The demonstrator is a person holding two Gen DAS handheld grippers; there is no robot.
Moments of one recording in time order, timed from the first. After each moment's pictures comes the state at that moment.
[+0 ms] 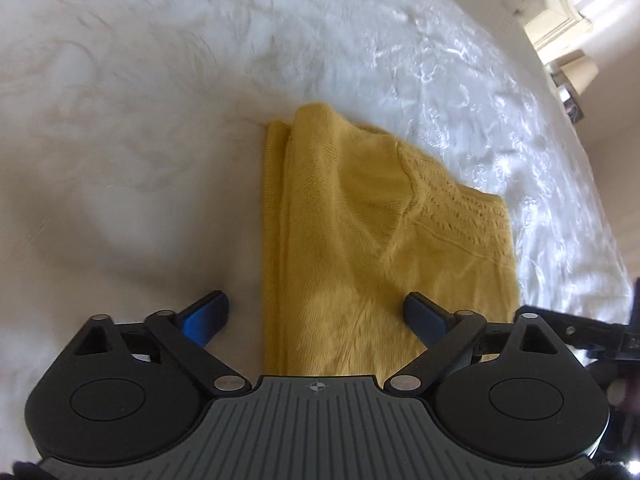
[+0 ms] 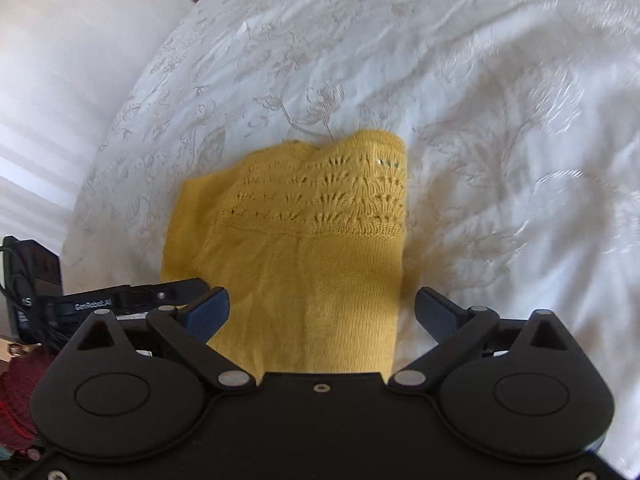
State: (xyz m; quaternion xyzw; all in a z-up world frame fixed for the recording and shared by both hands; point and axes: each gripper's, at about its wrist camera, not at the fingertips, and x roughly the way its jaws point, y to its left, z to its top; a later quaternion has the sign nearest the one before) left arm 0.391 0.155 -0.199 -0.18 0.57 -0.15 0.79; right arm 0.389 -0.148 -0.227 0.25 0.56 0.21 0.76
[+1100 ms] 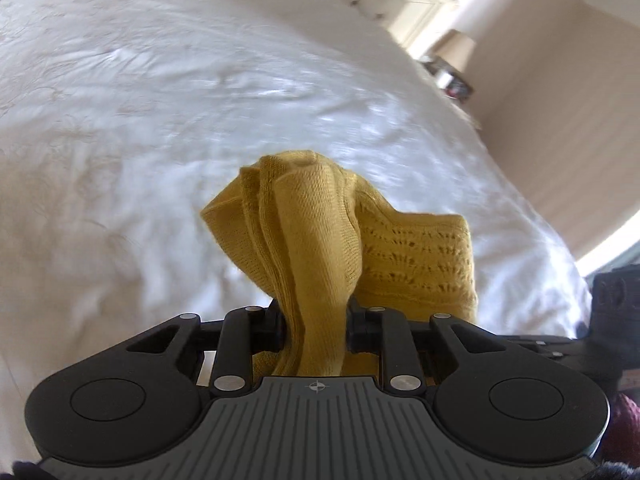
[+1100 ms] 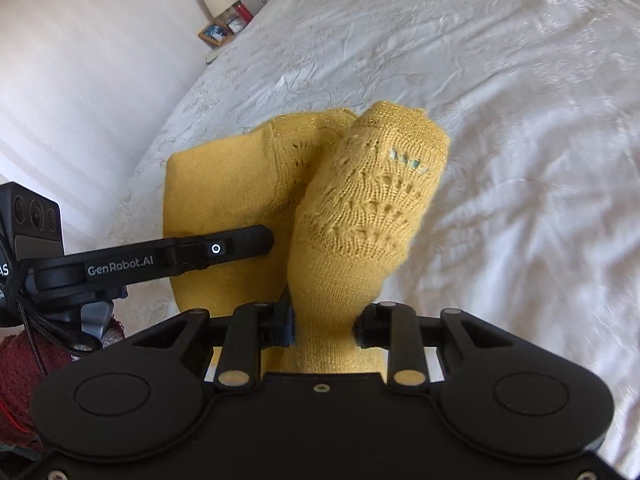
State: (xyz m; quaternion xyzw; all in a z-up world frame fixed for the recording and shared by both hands) left arm 0.312 0.067 -0.075 -0.12 0.47 -0.29 0.83; right arm 0.267 -0.165 -0.115 0.23 0.47 0.17 0.83
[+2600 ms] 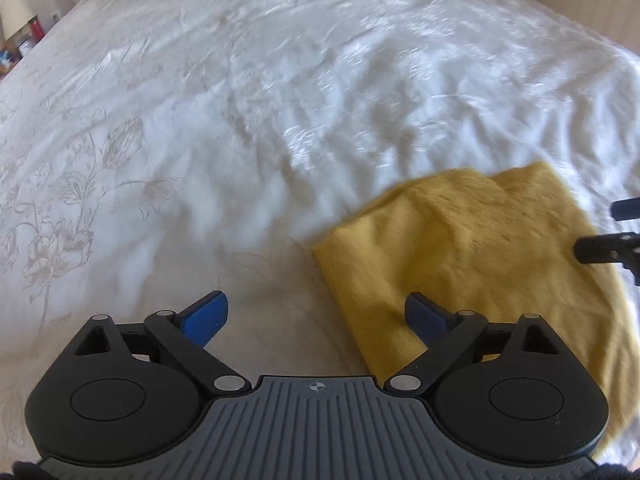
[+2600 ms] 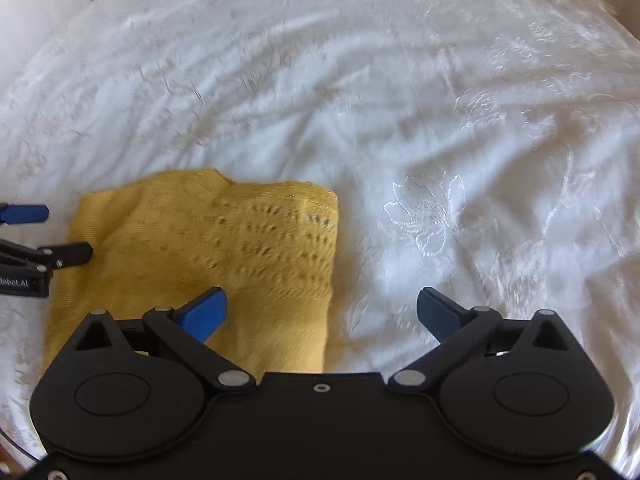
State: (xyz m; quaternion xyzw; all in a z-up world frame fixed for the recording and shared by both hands) left arm 0.278 0.044 -0.155 0.15 0.49 -0.24 0.83; right arm 0.211 -0.199 -0.189 0.10 0.52 -0.02 0.85
